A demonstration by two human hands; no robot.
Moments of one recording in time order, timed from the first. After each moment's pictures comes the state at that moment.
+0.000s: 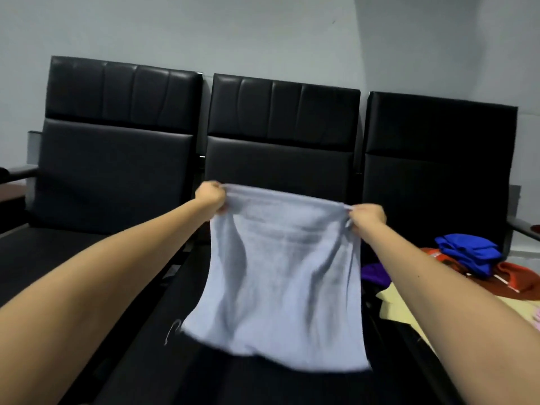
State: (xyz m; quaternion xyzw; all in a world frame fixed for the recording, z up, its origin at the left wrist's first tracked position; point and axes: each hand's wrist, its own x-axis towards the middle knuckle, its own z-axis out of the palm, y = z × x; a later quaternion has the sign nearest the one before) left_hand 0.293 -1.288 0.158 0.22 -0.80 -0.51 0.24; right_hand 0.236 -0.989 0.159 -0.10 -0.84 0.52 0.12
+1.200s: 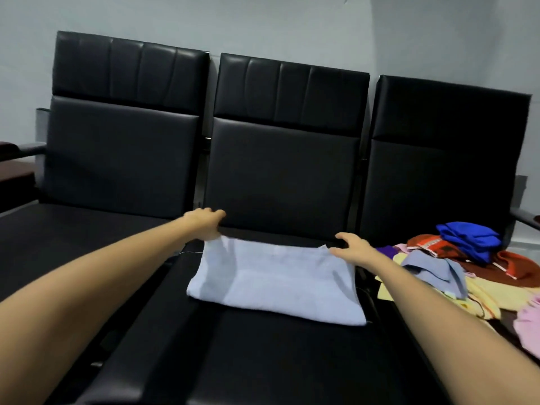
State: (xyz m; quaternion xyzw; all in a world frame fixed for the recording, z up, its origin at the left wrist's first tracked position) left_hand 0.332 -1.308 0.093 0.09 -1.00 0.00 -0.02; right_hand 0.266 -0.969 0.080 0.12 -0.97 0.20 -0.03
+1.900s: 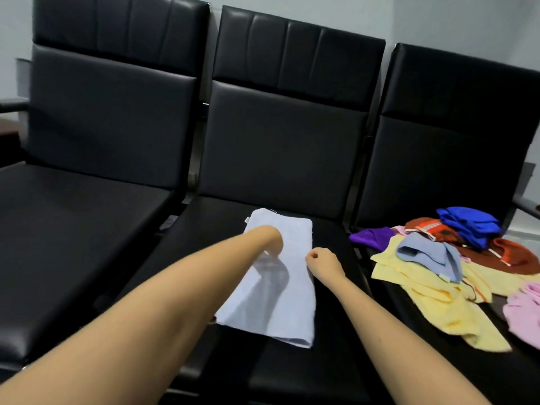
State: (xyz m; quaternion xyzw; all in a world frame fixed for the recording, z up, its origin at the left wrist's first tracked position) left_hand 0.321 -1.159 0.048 0.12 -0.95 -0.07 -0.27; right_hand 0.293 -1.010 -0.012 0.04 -0.96 0.28 -0.03
